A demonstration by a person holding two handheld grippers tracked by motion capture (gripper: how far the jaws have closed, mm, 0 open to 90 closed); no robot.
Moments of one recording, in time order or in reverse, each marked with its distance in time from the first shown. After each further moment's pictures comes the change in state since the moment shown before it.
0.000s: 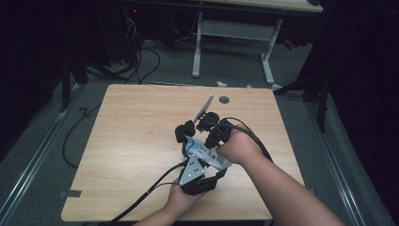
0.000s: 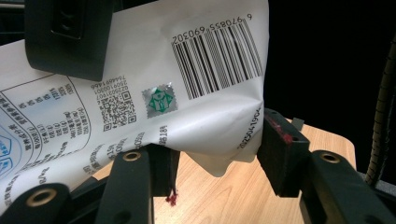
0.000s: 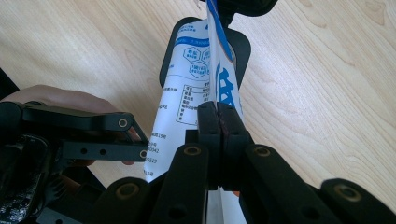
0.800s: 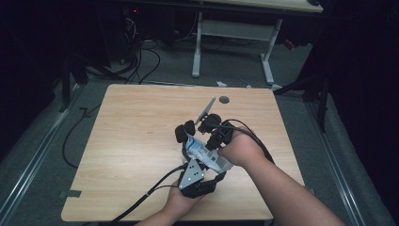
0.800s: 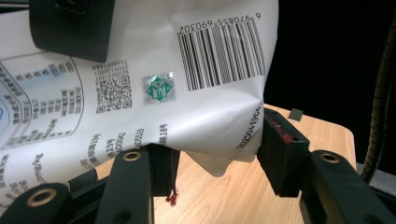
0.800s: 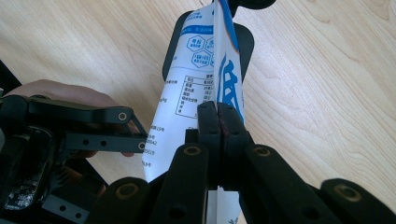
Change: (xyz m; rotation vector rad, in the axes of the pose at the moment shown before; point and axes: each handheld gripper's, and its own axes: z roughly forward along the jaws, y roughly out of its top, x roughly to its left) left arm -0.003 -0.008 -0.003 0.015 -0.006 0.026; right arm 0.001 -0.006 -0.001 -0.005 0.011 0.005
